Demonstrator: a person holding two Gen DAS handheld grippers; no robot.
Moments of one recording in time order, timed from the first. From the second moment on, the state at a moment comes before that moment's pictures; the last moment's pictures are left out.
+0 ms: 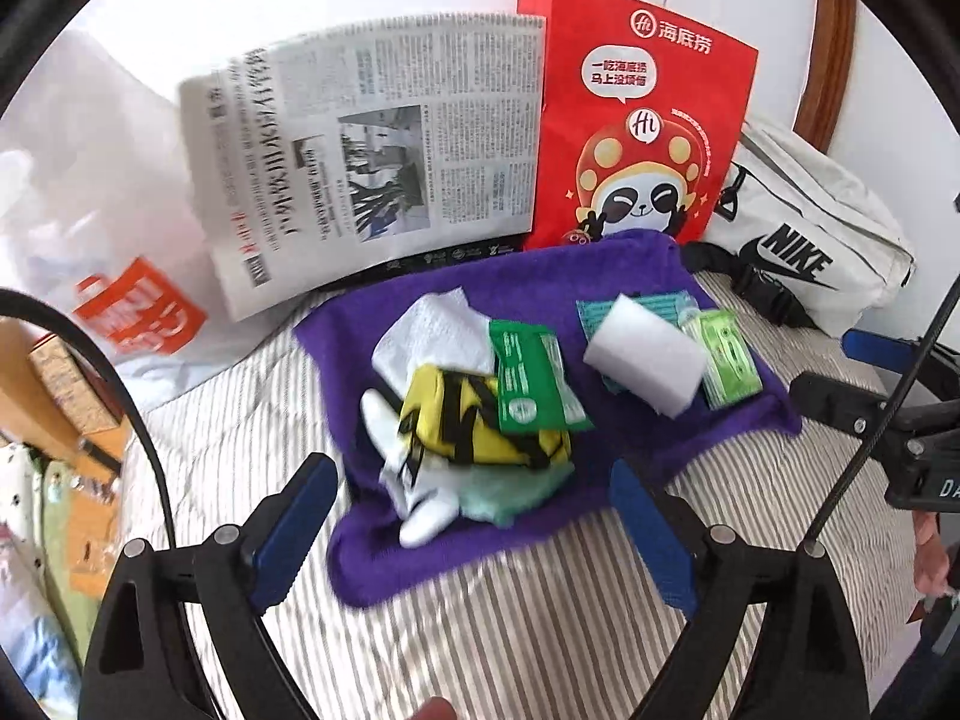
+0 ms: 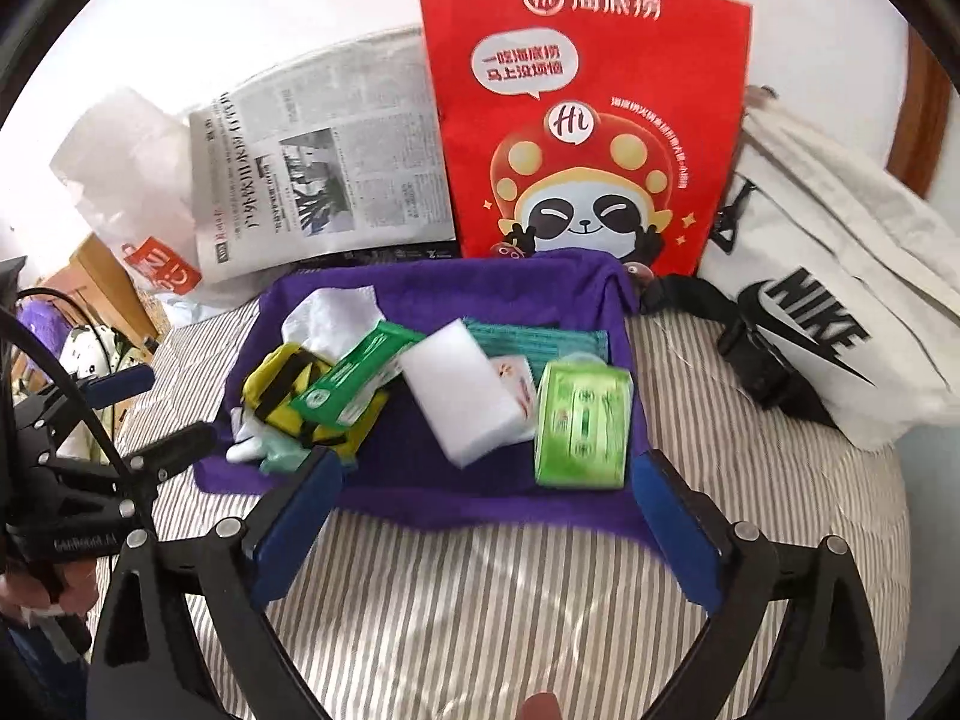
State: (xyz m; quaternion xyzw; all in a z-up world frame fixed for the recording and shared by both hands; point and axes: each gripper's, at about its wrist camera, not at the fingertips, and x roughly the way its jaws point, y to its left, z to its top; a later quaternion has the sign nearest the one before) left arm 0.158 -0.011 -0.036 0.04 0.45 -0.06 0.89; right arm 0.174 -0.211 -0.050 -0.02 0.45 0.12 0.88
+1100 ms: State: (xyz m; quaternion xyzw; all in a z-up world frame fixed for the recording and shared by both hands) left arm 0.038 -0.011 -0.012 -0.02 0.40 0.01 0.92; right arm 0.069 -0.218 -0.036 -0.02 0.45 0.06 0.89
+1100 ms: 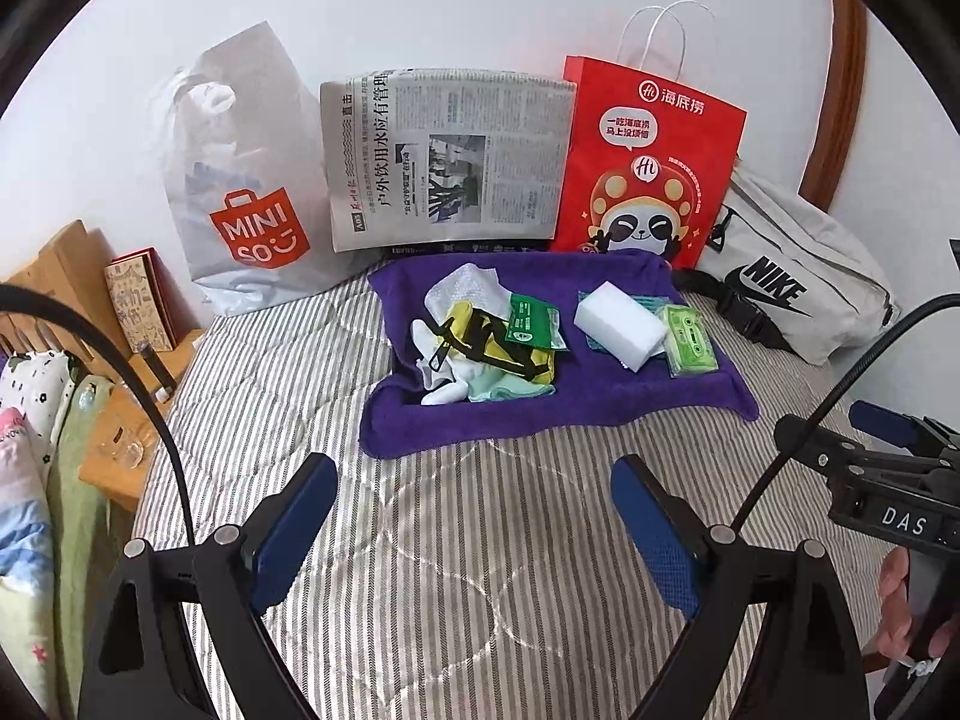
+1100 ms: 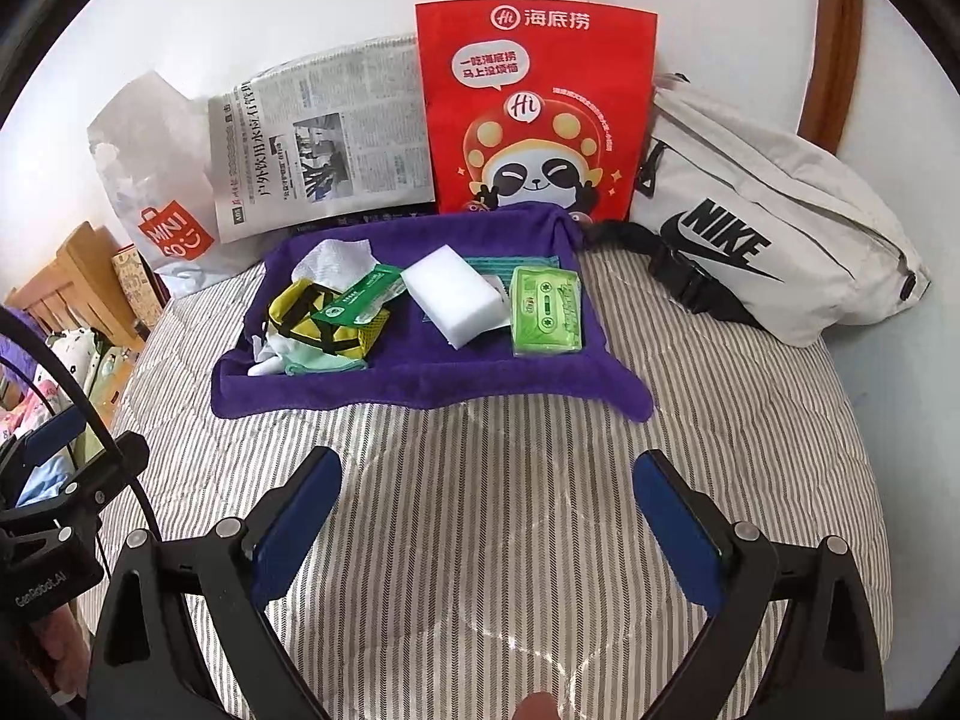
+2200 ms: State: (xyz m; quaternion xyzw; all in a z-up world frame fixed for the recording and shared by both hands) left arm 0.037 -0.022 -0.018 0.00 0.41 0.01 0.91; right arm 0.058 -0.223 -0.038 -0.01 0.44 0.07 0.89
